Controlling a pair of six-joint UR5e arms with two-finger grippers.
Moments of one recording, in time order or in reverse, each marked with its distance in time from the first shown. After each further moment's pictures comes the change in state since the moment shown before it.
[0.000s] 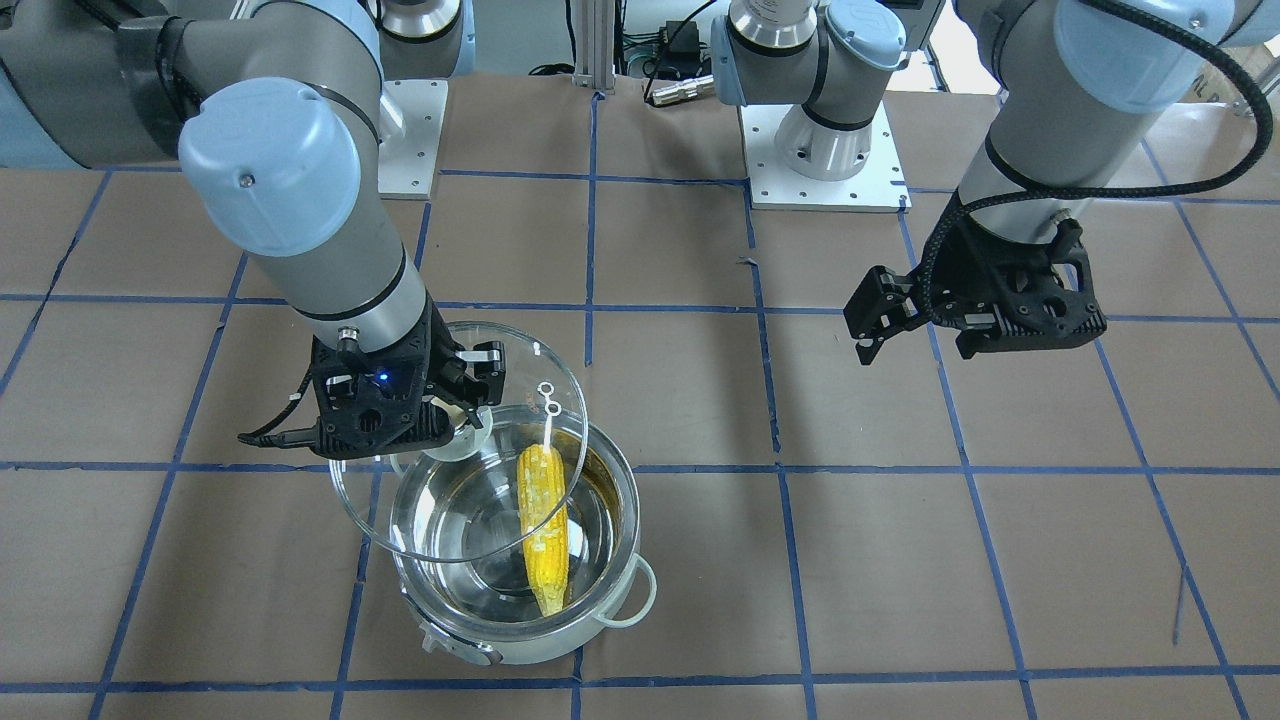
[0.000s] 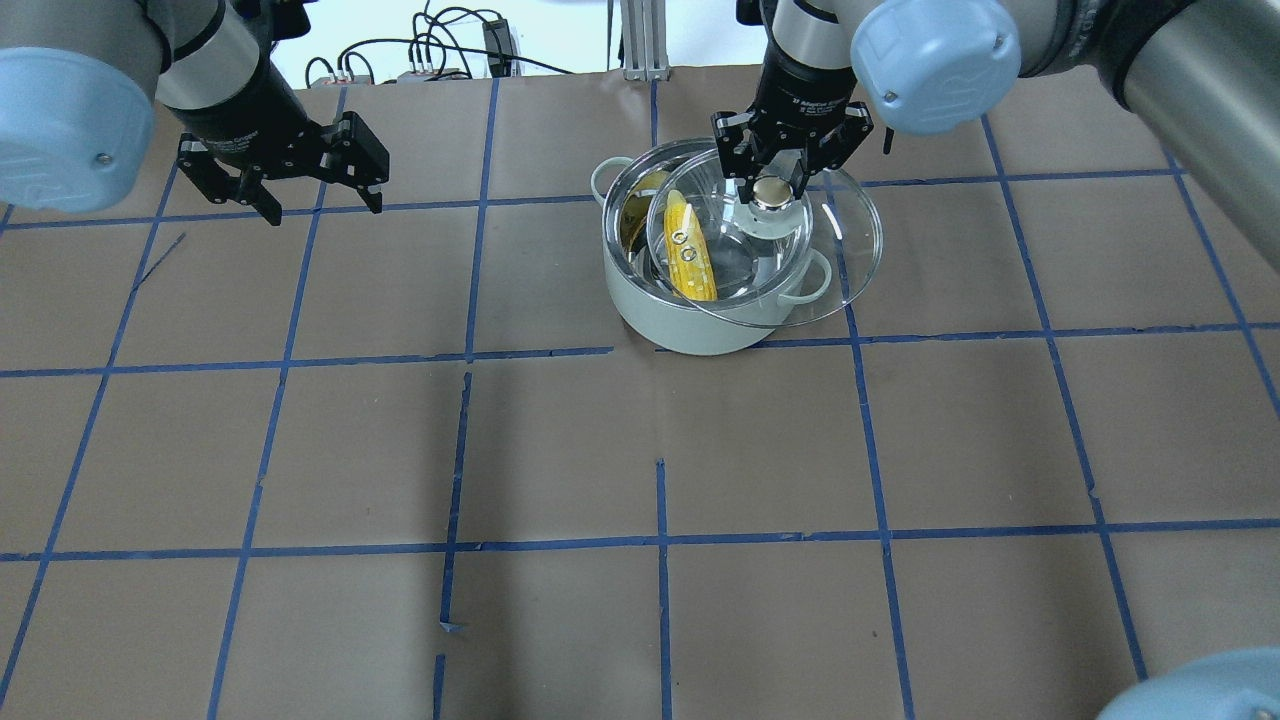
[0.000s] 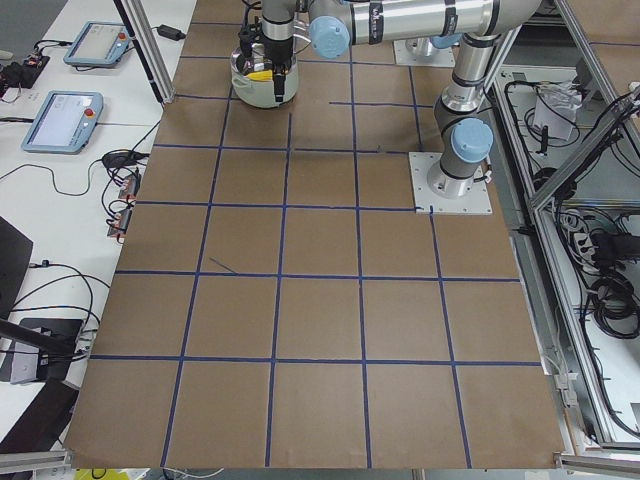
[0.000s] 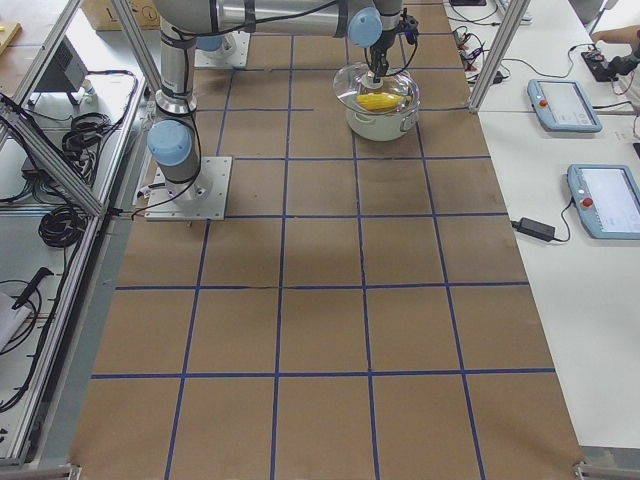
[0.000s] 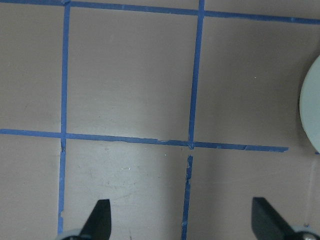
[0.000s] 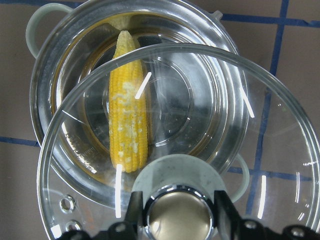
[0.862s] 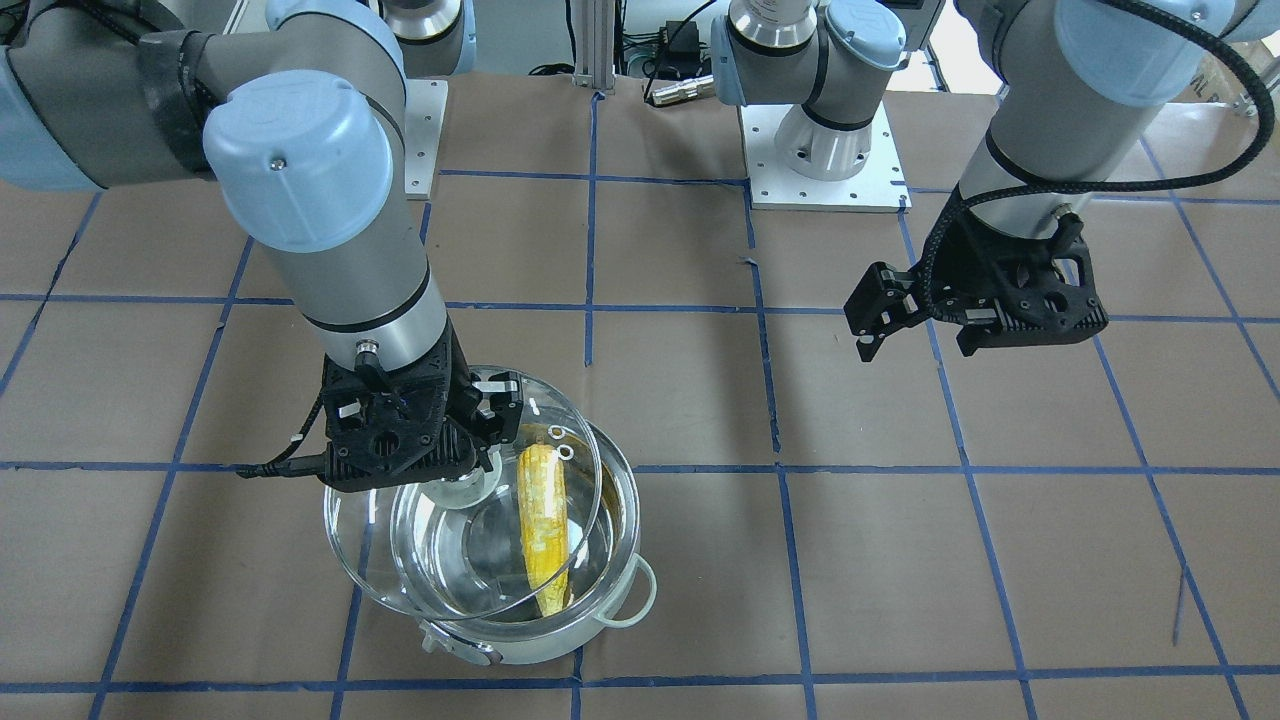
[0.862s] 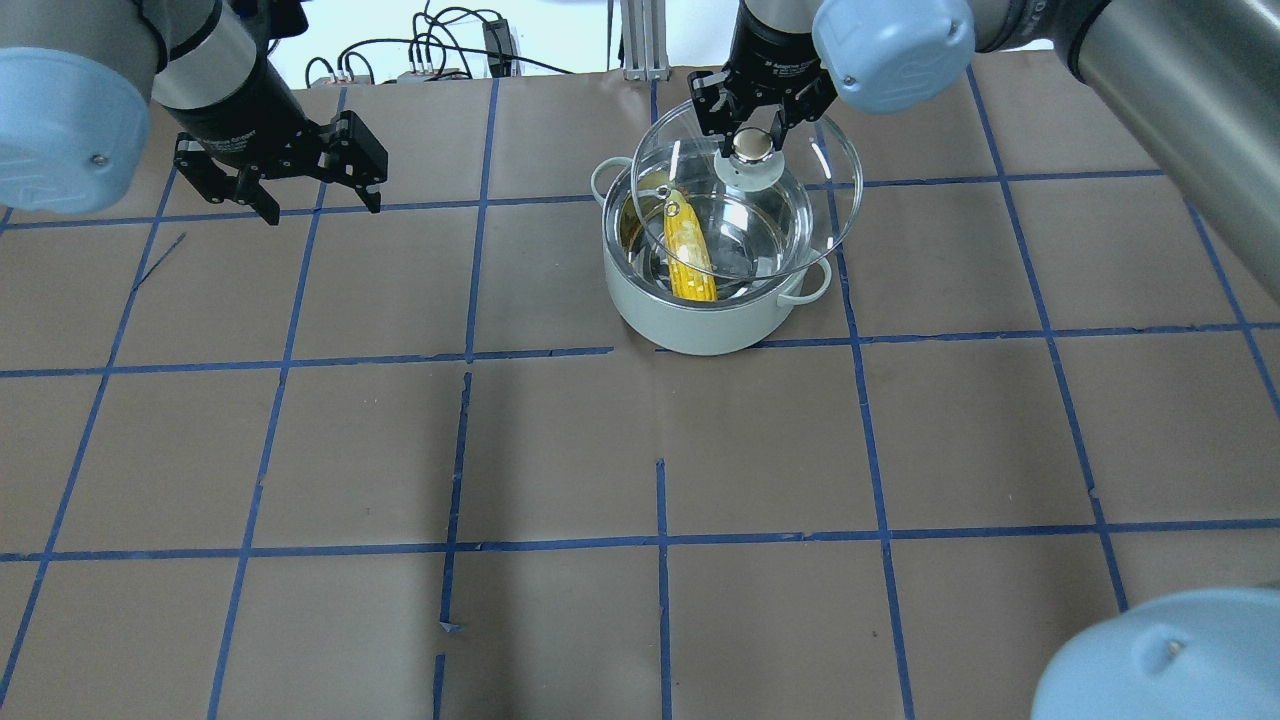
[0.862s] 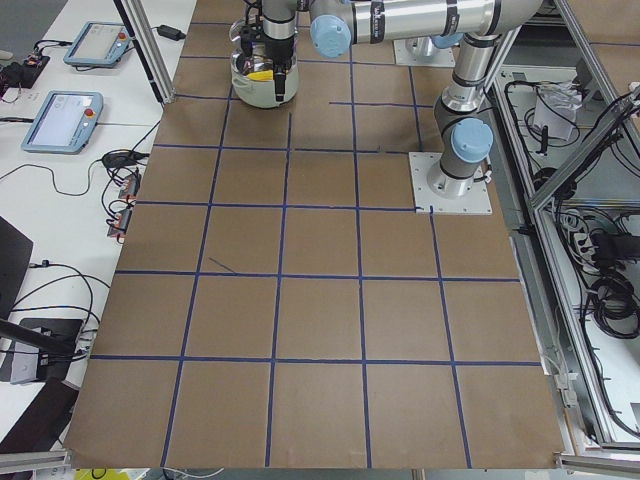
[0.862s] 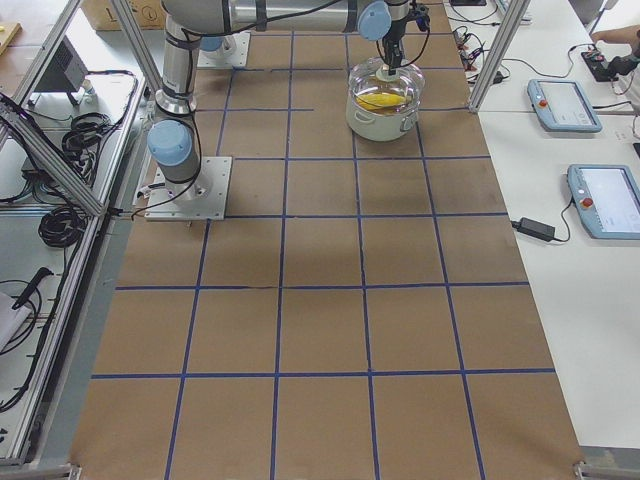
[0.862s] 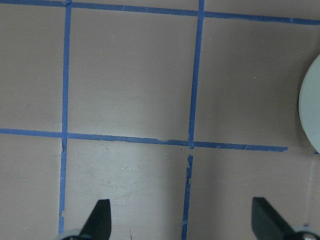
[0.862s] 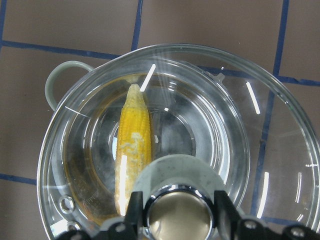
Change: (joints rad) left arm 0.000 0.006 -0.001 -0.002 0.001 0.000; right arm 0.028 0.052 -0.085 -0.092 -0.049 0.001
